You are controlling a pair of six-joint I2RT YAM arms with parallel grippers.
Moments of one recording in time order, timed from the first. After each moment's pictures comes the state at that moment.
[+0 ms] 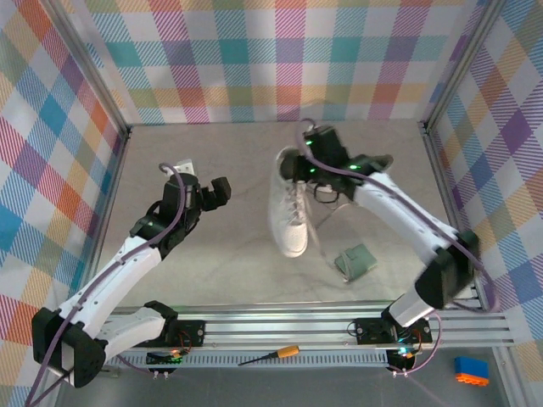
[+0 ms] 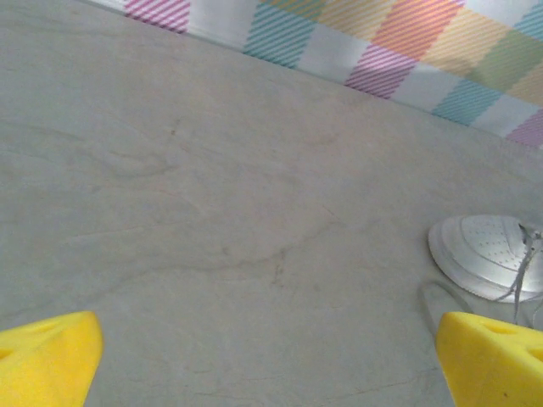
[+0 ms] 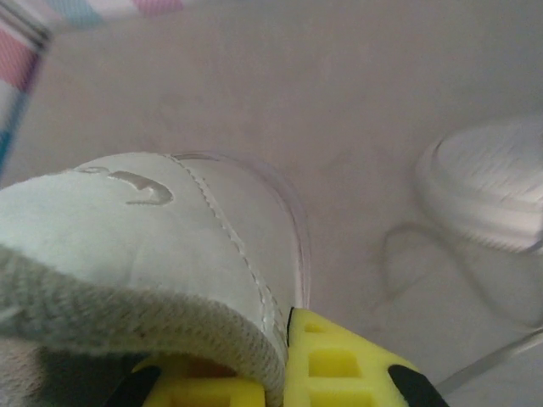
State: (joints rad) left arm -0.45 1.03 0.86 -0.36 -0.28 -0.54; right arm 0.65 1.61 1.50 -0.66 0.06 0.55
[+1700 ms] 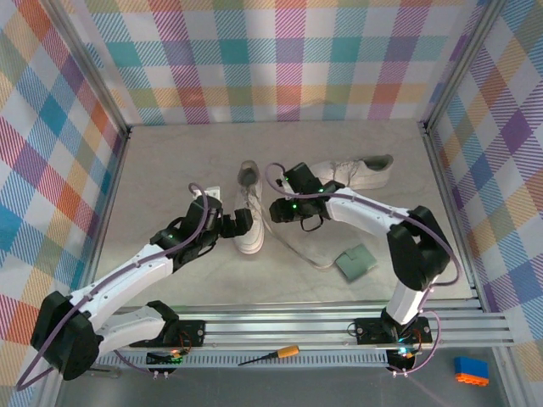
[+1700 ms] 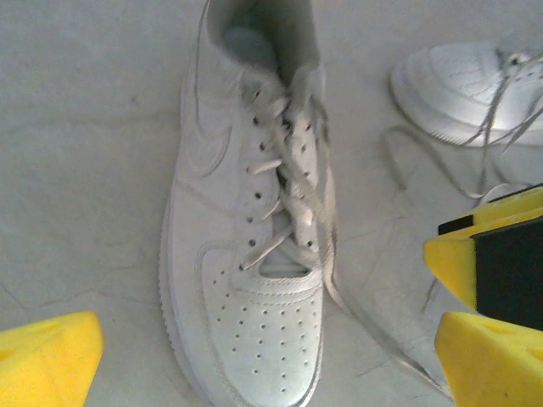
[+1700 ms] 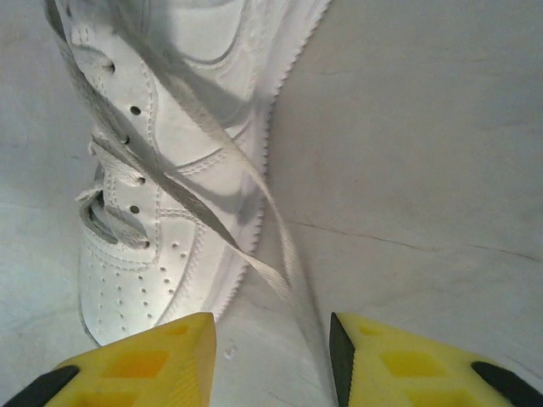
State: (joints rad) left arm -0.61 1.08 0.69 -0.30 -0.14 -0.62; right arm 0.70 1.75 1.22 -0.45 -0.23 0.40
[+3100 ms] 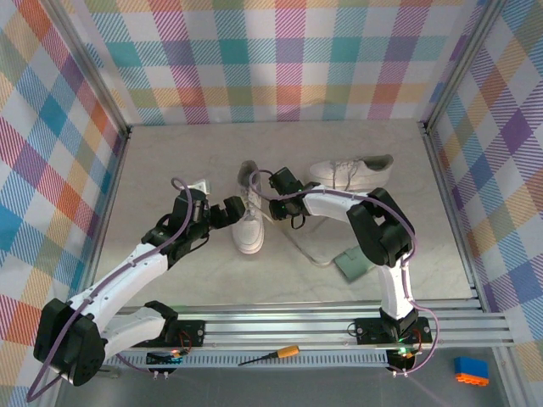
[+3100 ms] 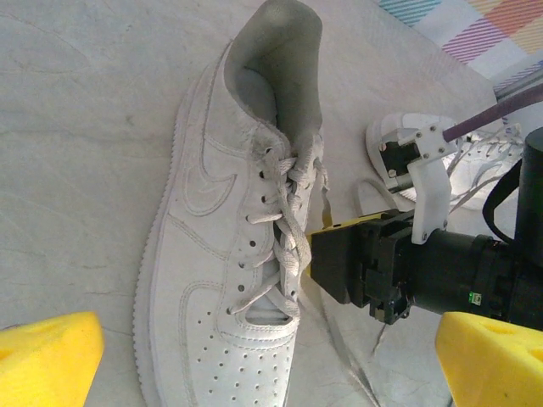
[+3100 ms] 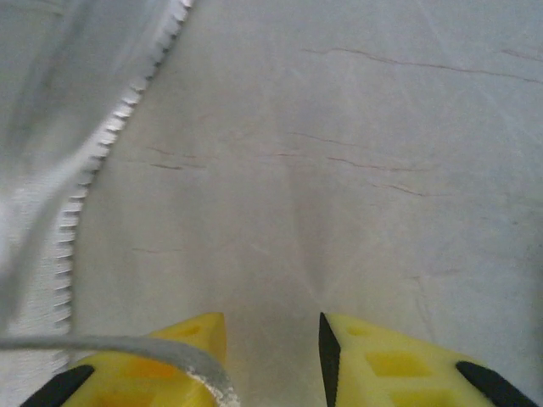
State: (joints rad) left arm -0.47 1.05 0.68 -0.21 0.01 -0.71; right arm 0.71 2.04 1.35 -0.37 0.07 0.32
